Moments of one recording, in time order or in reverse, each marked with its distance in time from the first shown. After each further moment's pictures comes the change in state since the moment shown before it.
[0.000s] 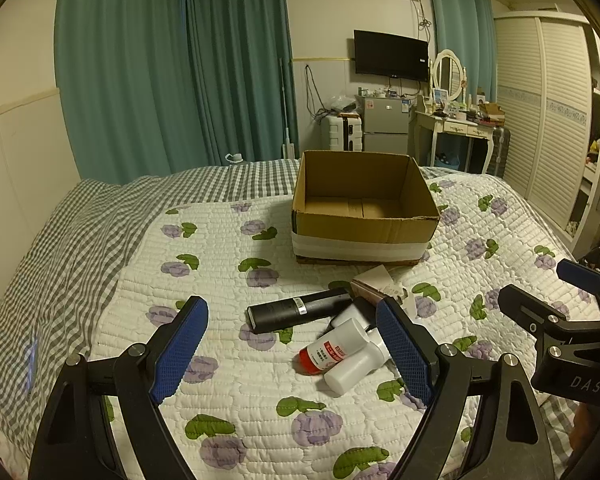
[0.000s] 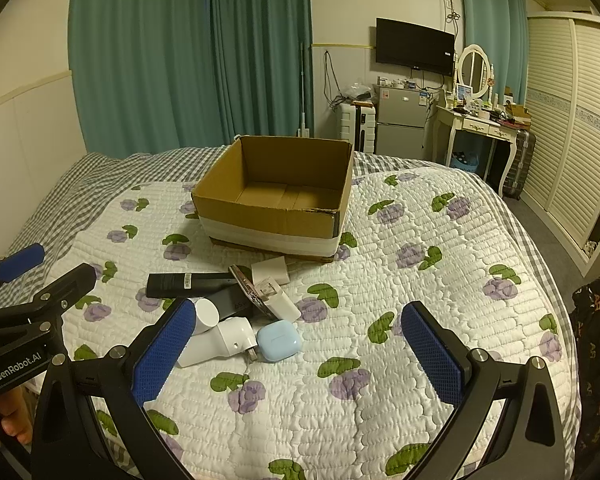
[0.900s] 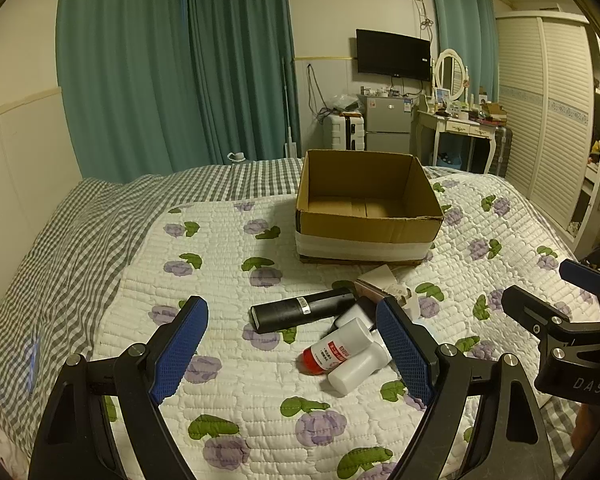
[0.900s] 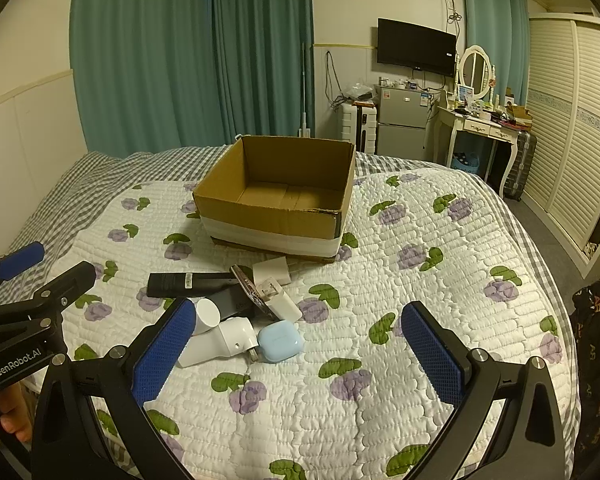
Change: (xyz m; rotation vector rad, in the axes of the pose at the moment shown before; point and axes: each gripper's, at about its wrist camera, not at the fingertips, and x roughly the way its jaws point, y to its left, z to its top) left arm 0.001 0.003 -0.002 -0.004 0.000 0.006; right arm -0.001 0.002 -0.001 -0.002 0.002 -0.001
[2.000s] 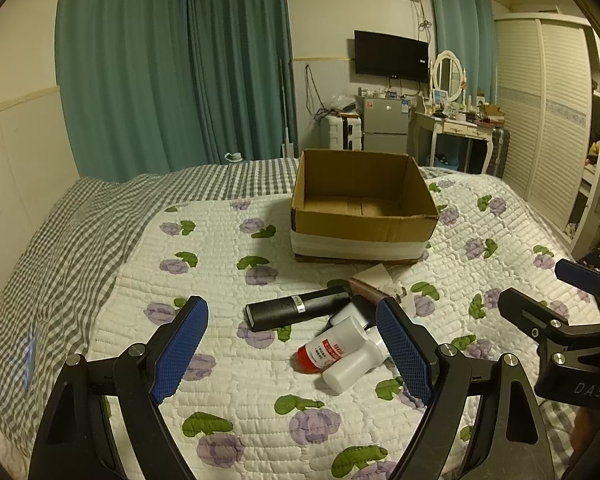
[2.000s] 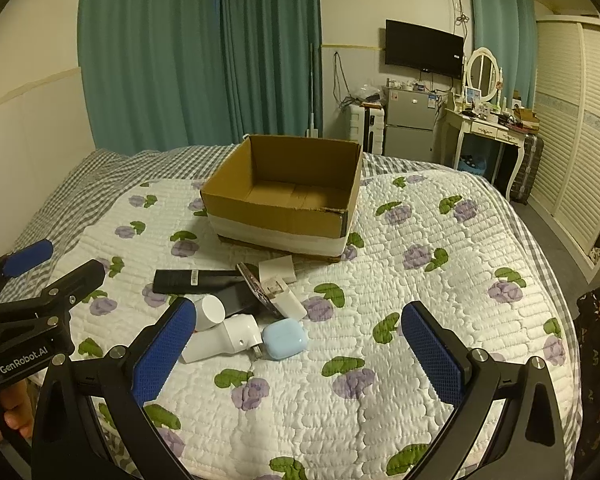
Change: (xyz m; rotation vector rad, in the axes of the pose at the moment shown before) left arm 0.002 -0.006 -0.006 0.004 0.005 -0.003; right arm -0.001 -0.001 -0.002 -0.018 0.003 0.031
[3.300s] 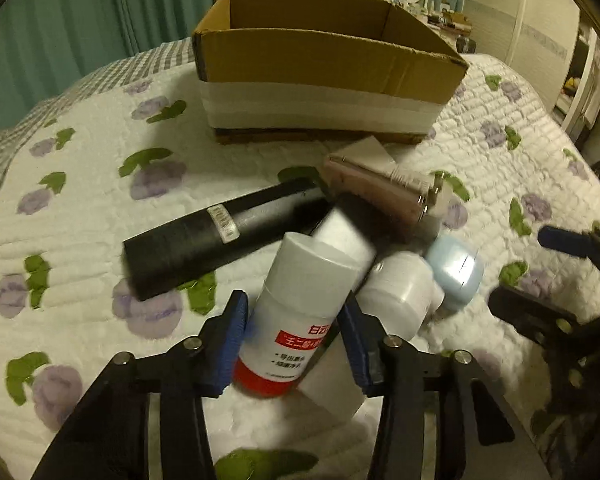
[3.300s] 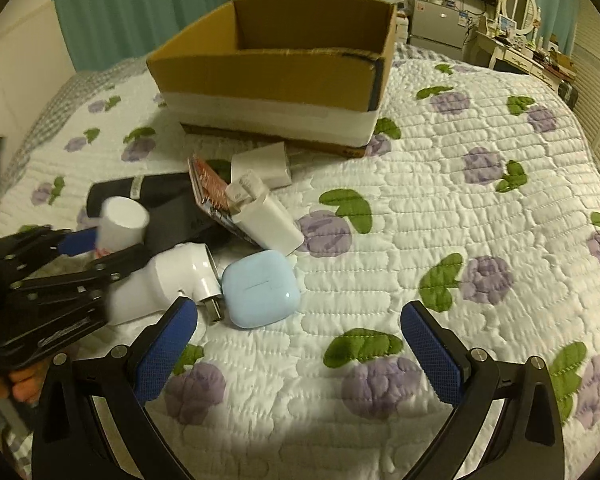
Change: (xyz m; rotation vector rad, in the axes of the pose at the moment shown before) left arm 0.170 -0.018 -0.038 0.118 0.373 -0.201; right arm 0.146 -0.012 -0.039 -0.026 0.359 0.048
